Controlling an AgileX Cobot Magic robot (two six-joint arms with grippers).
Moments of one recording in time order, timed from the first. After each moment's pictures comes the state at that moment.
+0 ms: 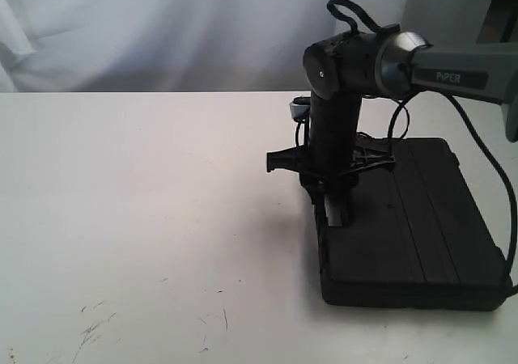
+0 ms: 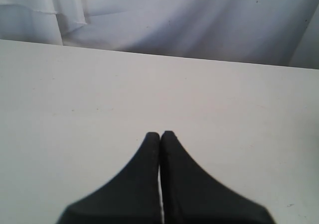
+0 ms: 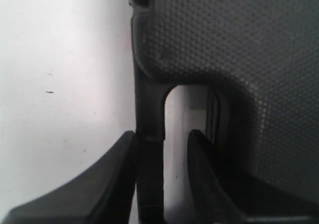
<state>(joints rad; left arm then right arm) -0.01 0.00 0.00 -0.04 0.32 -0.05 0.61 2.23 -1.73 -0.08 1.12 0.55</state>
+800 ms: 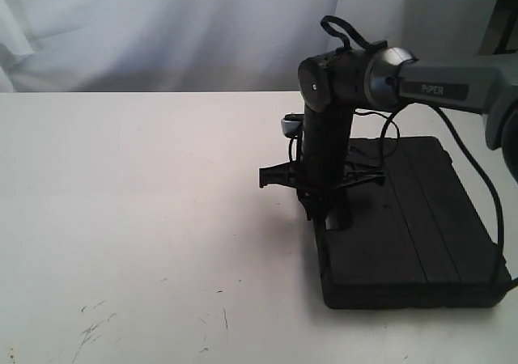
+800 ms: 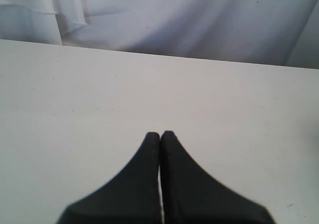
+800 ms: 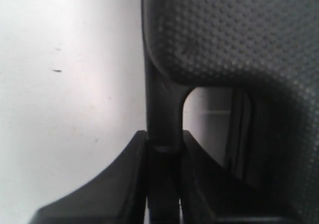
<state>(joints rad) -0.01 0.00 0.00 -0.04 0.32 -0.05 0.62 2.28 -1.73 0.00 1.12 0.48</state>
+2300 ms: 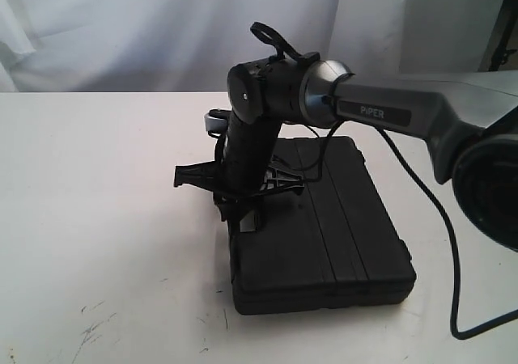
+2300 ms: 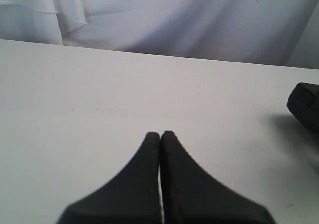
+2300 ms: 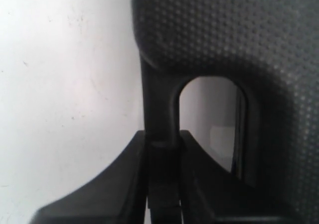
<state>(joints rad) -0.01 0.00 0.00 -0.04 0.32 -0.05 0.79 2.30 -1.84 0.13 0.99 0.54</state>
